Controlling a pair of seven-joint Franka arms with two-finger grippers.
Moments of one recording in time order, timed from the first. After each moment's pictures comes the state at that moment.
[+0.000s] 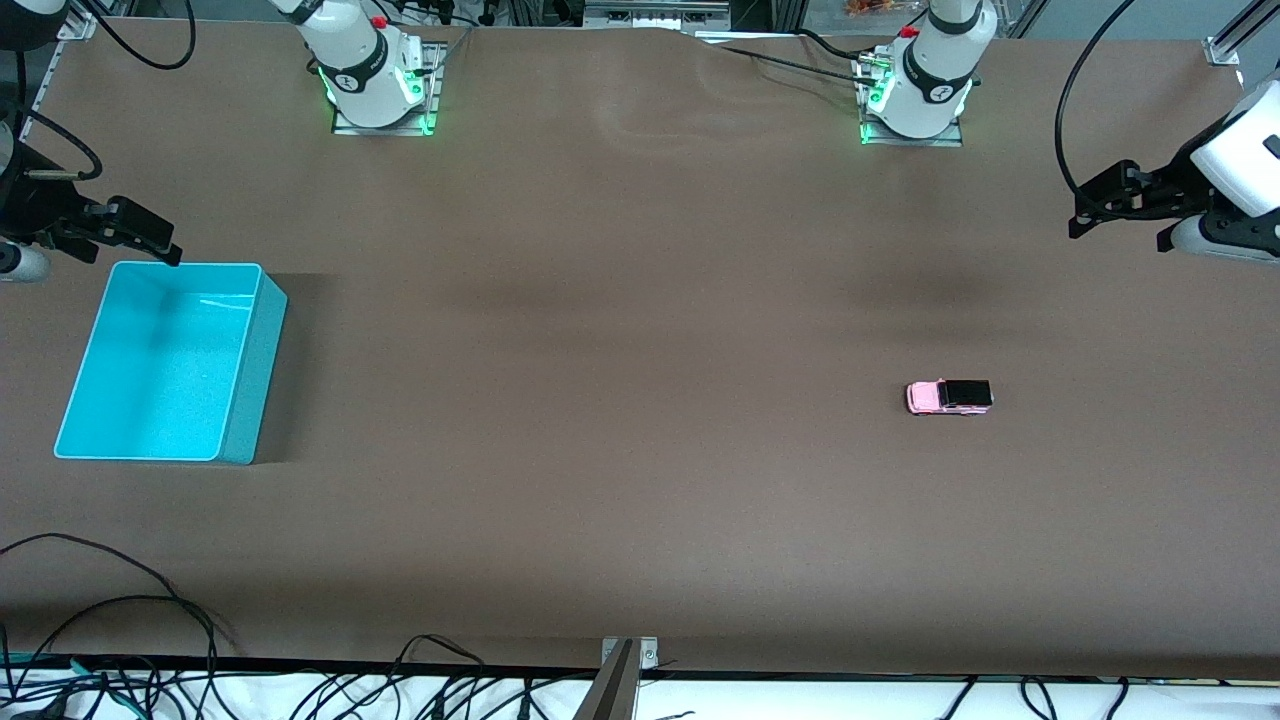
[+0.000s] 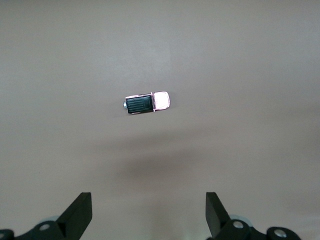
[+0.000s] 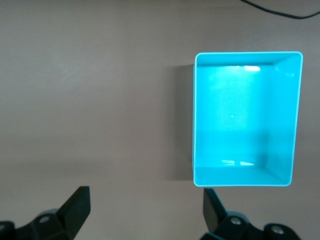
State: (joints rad) left arm 0.00 0.00 -0.02 -1.58 -0.04 1.51 0.10; right arm -0.07 0.00 0.04 -1.67 0.02 1.66 0.00
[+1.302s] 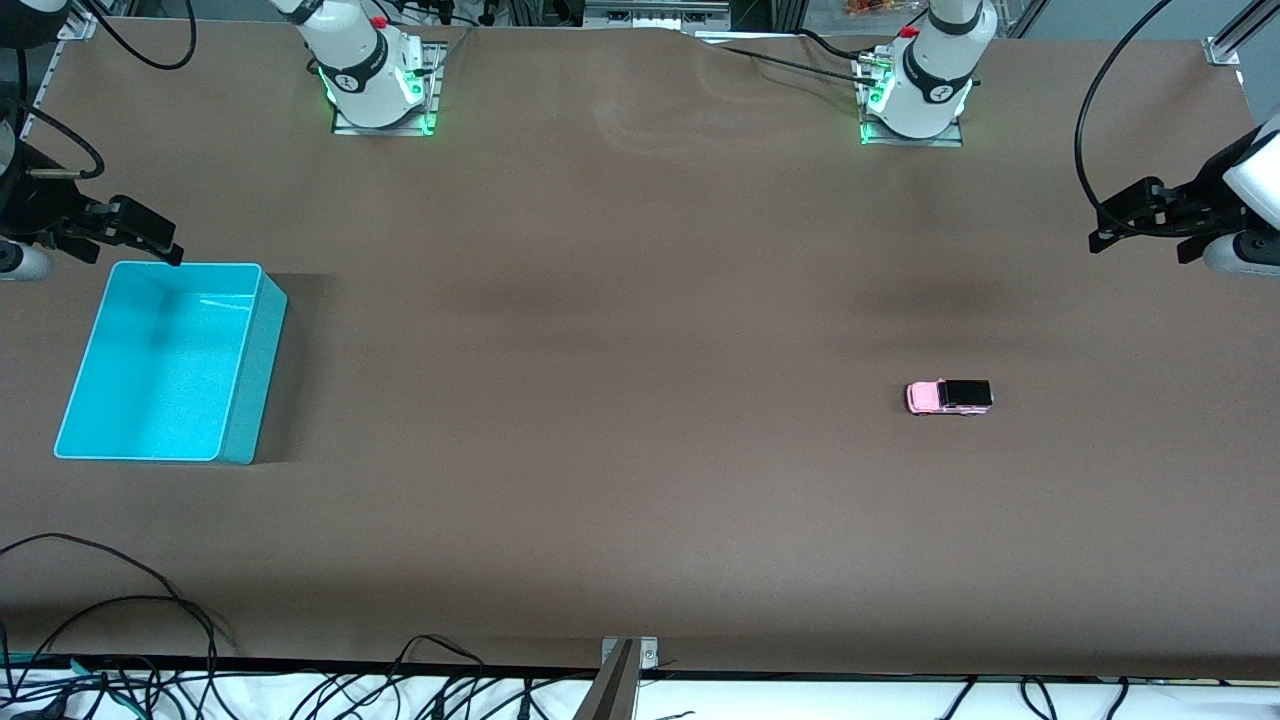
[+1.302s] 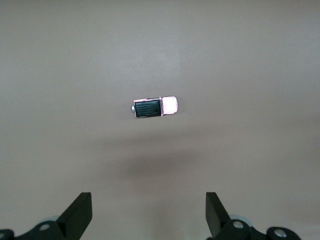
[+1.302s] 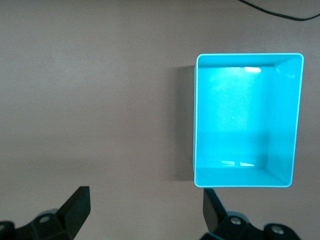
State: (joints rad) left arm 0.04 0.03 -0.02 -1.54 -0.04 1.51 0.10; right arm -0.07 0.00 0.04 -1.66 0.02 1.66 0.00
